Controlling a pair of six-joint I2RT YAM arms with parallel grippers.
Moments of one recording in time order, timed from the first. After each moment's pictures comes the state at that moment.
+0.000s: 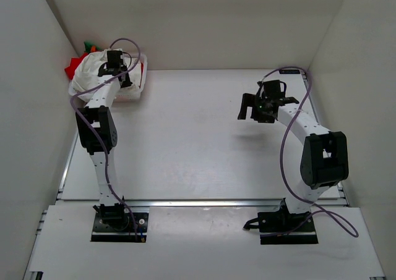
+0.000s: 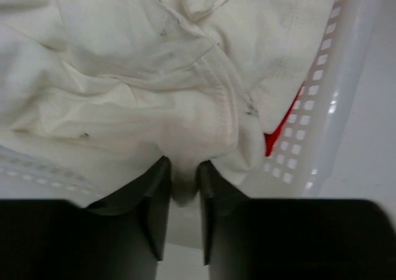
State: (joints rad) left arm 0.04 2.22 1.98 -0.51 -0.16 -0.15; right arm 0.15 1.67 1.23 -0.45 -0.18 0.26
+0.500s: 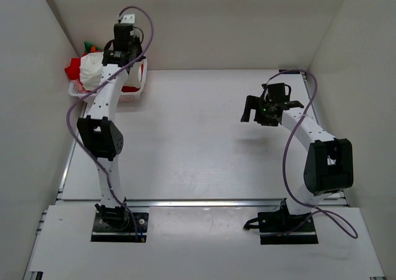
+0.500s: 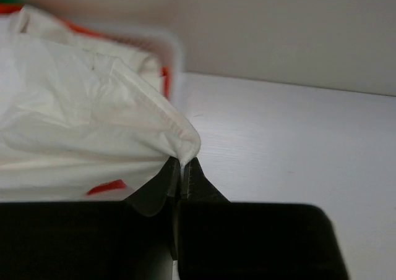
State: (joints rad) left arm -0.09 2.15 2.26 -0.62 -0.17 -0.16; right arm 0.14 1.61 1.17 -0.46 -0.19 0.27
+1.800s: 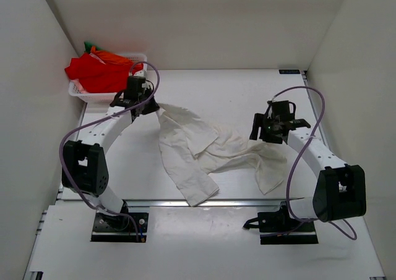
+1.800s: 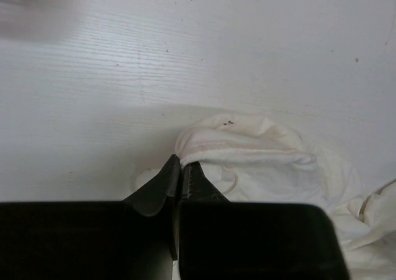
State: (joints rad) left arm -0.22 1.63 1.24 -0.34 0.03 -0.48; right arm 0.14 1.34 0.91 -0.50 -0.11 0.28
